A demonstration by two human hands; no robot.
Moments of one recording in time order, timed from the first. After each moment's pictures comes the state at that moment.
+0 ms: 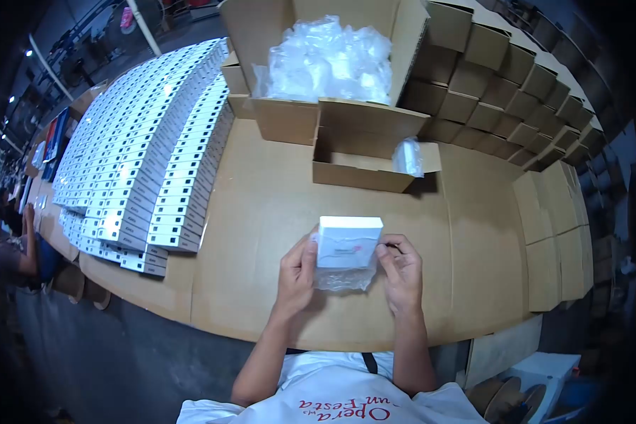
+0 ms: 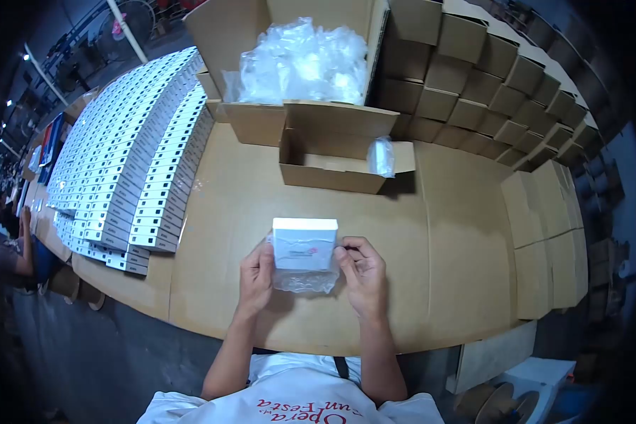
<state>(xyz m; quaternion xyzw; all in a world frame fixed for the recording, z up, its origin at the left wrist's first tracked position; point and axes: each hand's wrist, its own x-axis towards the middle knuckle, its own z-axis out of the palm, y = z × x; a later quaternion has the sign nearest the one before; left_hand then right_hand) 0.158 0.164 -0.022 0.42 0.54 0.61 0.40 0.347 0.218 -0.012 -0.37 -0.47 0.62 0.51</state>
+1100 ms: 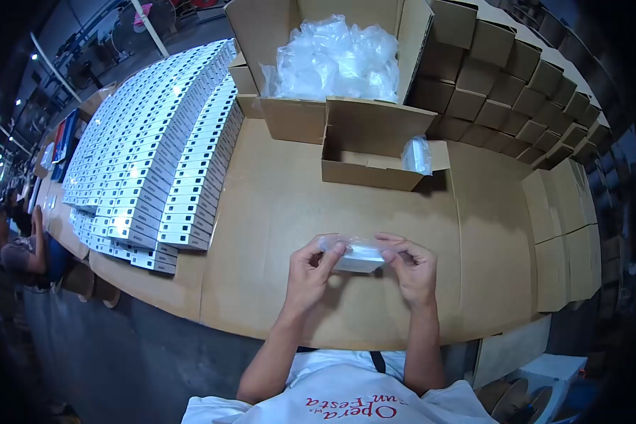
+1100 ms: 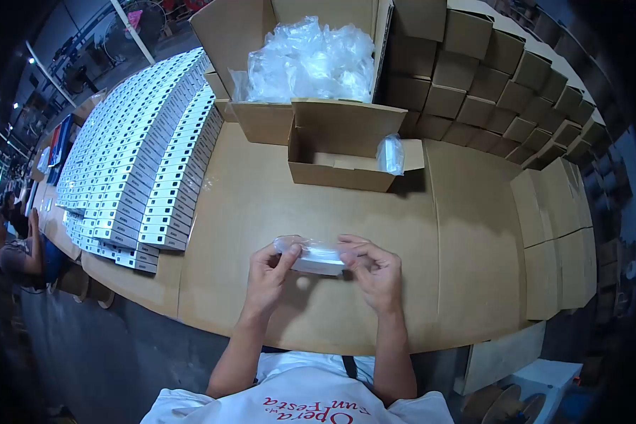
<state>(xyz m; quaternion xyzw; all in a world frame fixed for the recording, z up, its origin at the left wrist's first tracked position) 0.163 0.164 0.003 0.34 0.54 0.60 0.48 0.360 0.228 -0.006 -0.36 -0.58 0.57 0.46</state>
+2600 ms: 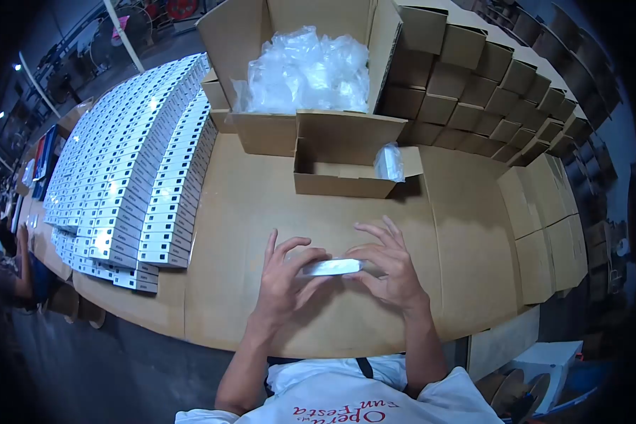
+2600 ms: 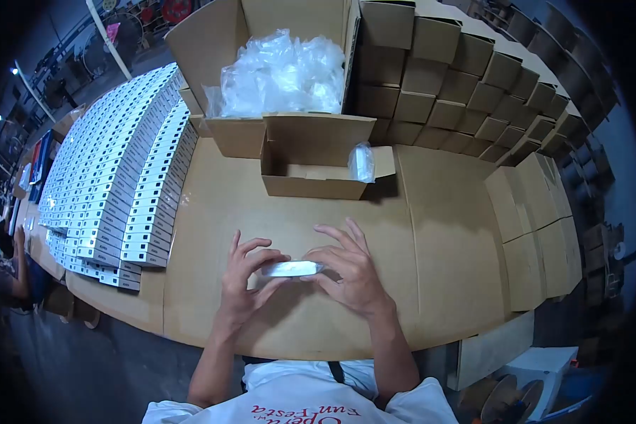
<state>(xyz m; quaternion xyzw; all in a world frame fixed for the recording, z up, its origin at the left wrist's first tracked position) 0.138 0.166 0.013 0.72 0.52 0.44 0.09 0.360 0.246 0.041 -0.29 -0.86 0.24 0.34</state>
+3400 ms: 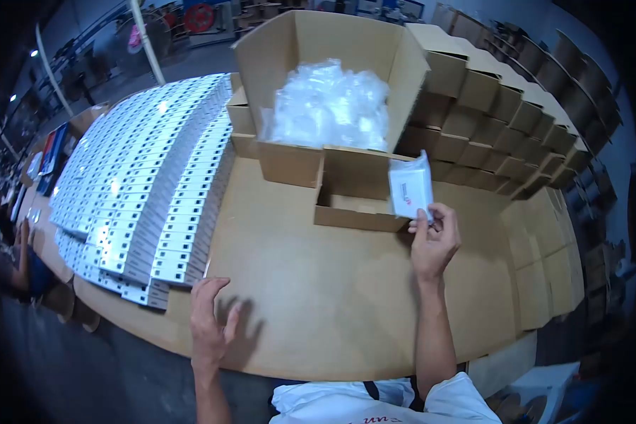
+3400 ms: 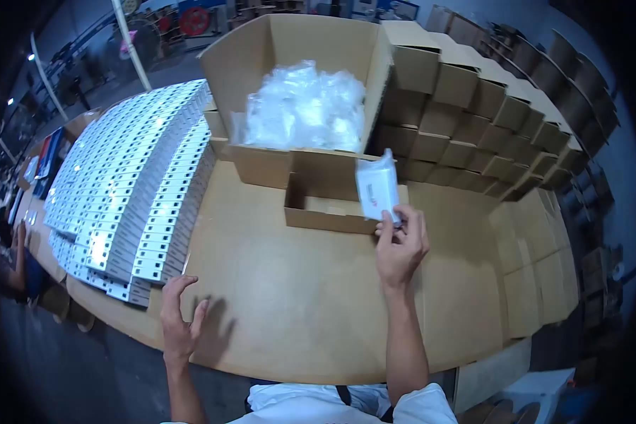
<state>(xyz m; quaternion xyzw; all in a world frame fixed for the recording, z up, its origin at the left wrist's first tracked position) 0.032 0.088 0.034 0.59 0.69 0.41 0.01 0.345 0.328 0.035 -0.45 -0.61 0.17 0.62</state>
